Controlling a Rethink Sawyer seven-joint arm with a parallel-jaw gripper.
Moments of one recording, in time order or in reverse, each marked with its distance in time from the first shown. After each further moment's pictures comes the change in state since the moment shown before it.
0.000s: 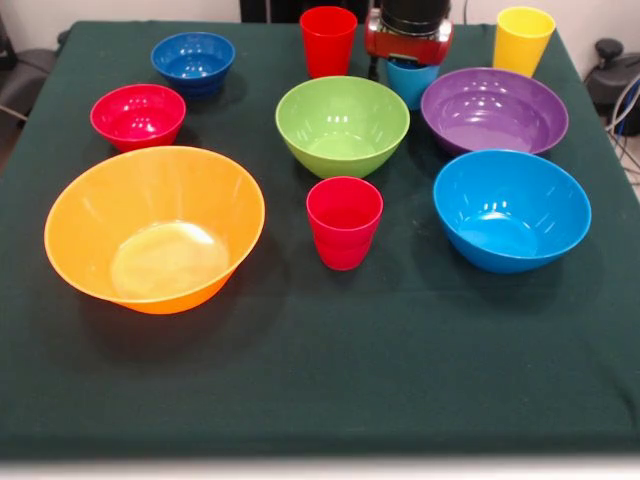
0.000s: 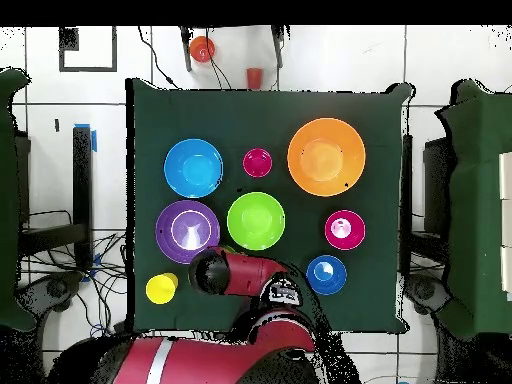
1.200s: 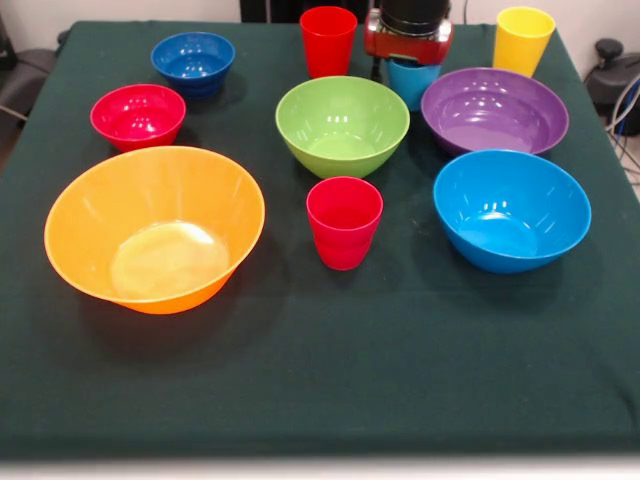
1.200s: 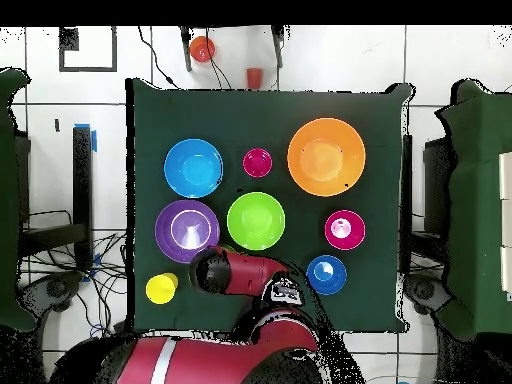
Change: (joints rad) arm -0.009 -0.004 0.008 0.000 0.000 0.010 0.000
